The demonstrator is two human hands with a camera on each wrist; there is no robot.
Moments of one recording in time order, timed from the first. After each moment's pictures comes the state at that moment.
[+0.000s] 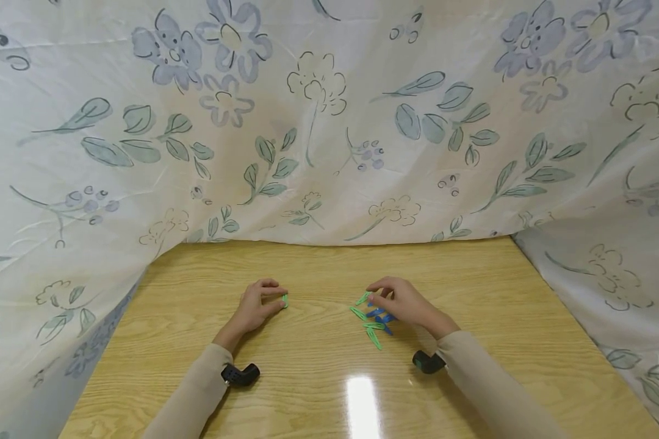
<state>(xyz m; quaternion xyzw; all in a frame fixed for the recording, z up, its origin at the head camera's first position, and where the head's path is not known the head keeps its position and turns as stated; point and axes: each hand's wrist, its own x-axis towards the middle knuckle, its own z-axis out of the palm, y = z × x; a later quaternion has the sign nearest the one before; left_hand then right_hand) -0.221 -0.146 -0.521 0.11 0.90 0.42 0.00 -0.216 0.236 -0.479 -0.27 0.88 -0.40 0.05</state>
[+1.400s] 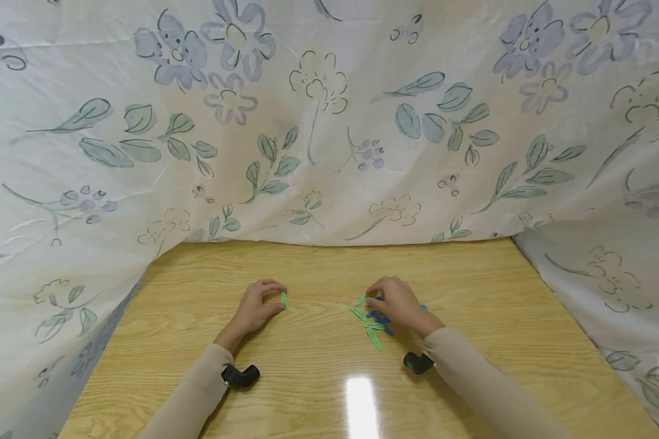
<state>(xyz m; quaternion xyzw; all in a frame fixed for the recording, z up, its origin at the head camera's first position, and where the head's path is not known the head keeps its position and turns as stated) -0.214 -0.142 -0.523 0.10 0.90 0.42 -0.03 -0.221 0.217 -0.493 -0.22 0.94 -0.26 0.01</state>
